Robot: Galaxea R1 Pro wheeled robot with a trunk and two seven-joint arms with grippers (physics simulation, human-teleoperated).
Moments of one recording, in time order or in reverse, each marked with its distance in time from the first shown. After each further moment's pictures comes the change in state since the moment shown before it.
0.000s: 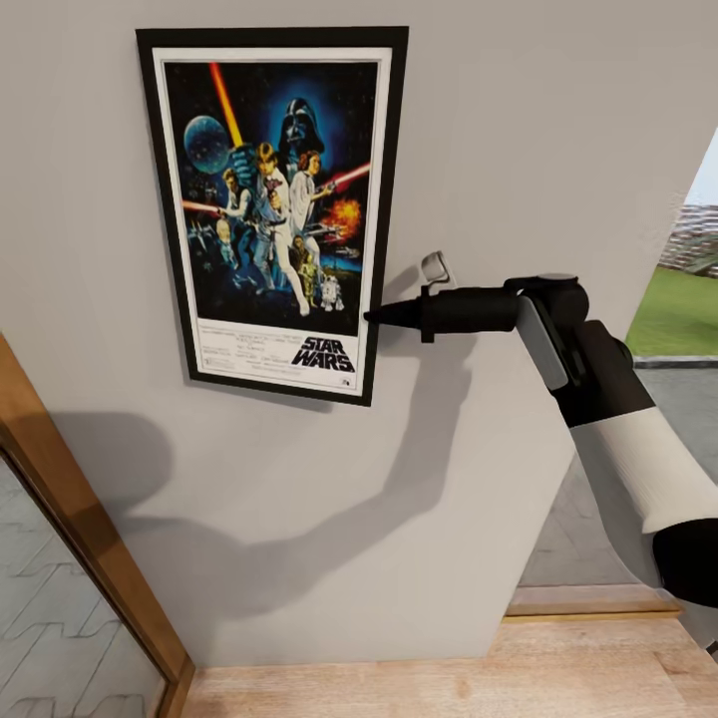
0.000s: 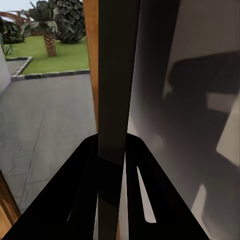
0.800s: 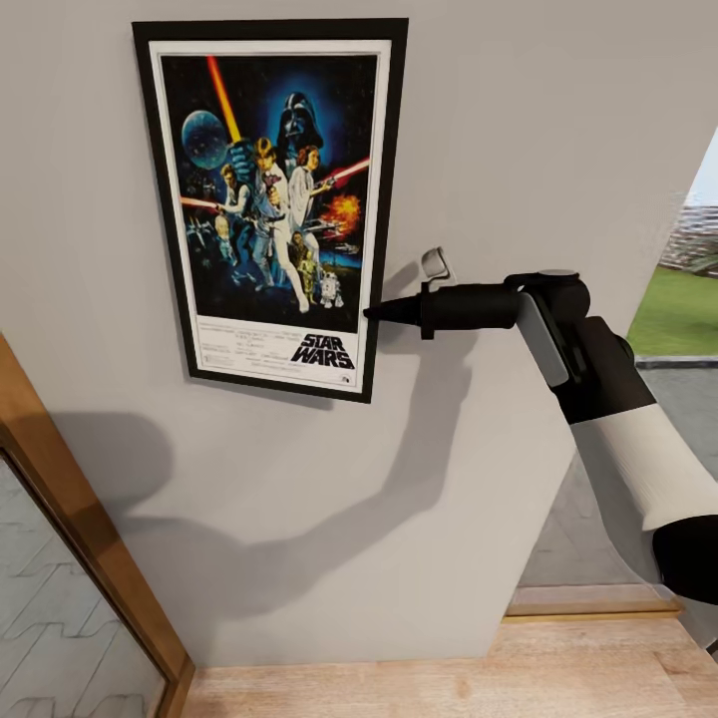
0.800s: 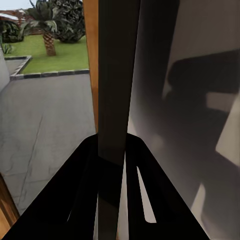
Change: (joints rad) left arm 0.000 0.000 0.000 0.000 0.000 0.000 0.000; right arm -0.011 0.001 0.002 0.000 0.001 0.001 -0.001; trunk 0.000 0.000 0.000
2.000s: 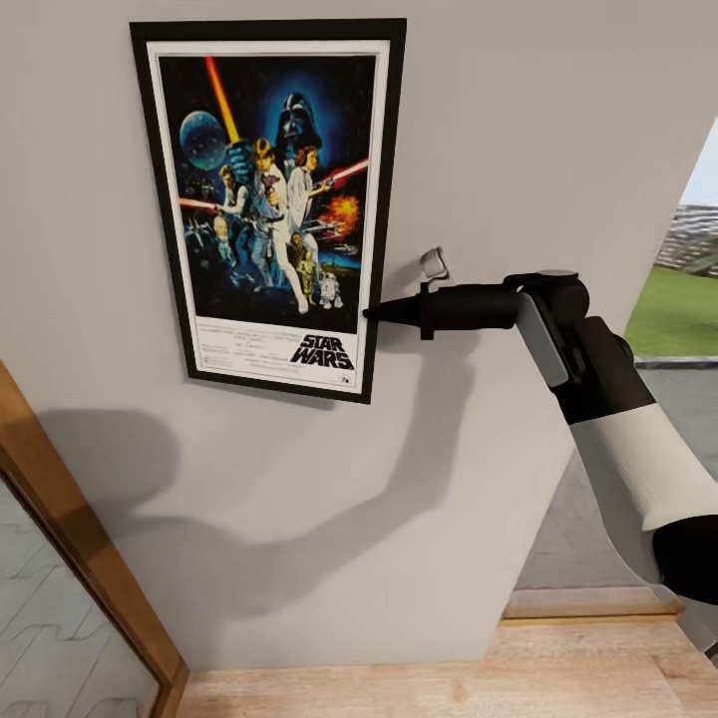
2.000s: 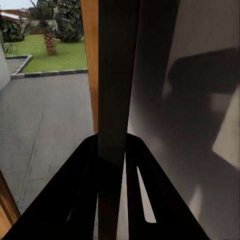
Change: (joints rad) left arm 0.000 0.000 0.000 -0.001 0.000 0.000 0.000; right arm 0.000 0.000 0.003 0.000 -0.001 -0.002 0.001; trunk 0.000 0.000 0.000
